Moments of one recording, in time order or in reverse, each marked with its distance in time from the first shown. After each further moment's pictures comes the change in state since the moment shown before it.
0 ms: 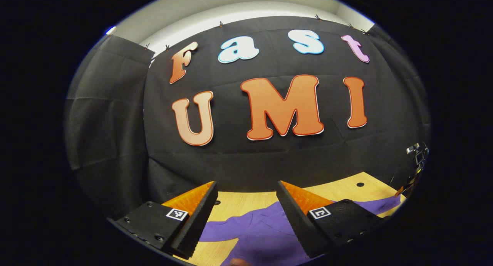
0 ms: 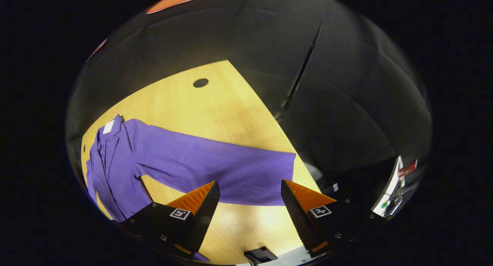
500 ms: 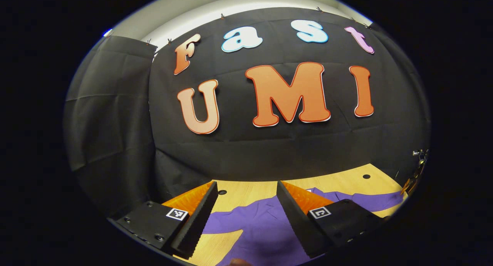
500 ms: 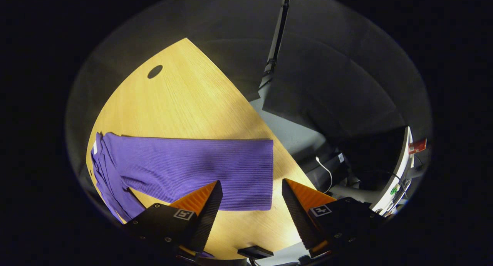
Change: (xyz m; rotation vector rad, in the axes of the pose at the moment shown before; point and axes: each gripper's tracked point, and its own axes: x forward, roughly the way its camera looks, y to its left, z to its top) left arm -0.005 0.000 -0.020 0.027 0.085 0.043; right arm 0.051 -0.046 -0.007 0.119 0.266 -0.012
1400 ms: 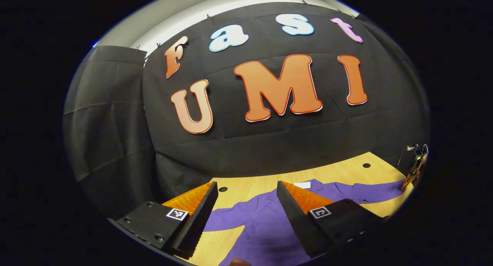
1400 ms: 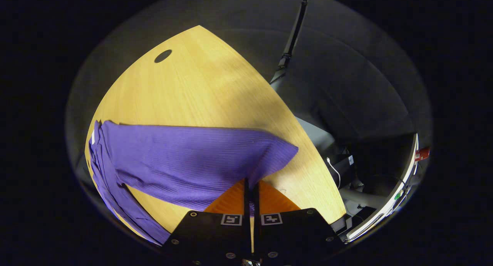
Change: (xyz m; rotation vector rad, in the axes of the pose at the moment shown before) left arm -0.014 -0.020 -0.007 0.066 0.026 -0.004; right arm 0.015 0.040 -0.001 -0.081 -0.016 0.038
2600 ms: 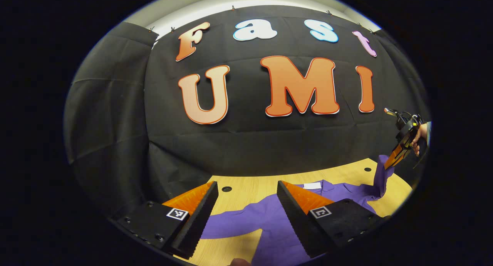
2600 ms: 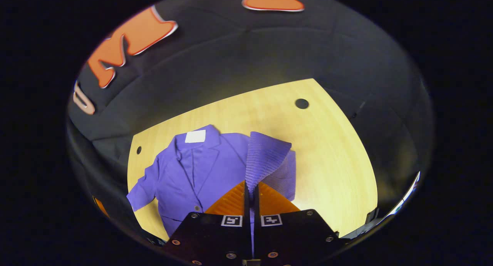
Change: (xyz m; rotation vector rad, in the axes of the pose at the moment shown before) left arm 0.059 0.122 -0.044 -0.102 -0.013 -0.089; right arm -0.188 0.308 -0.002 -0.268 -0.296 0.263
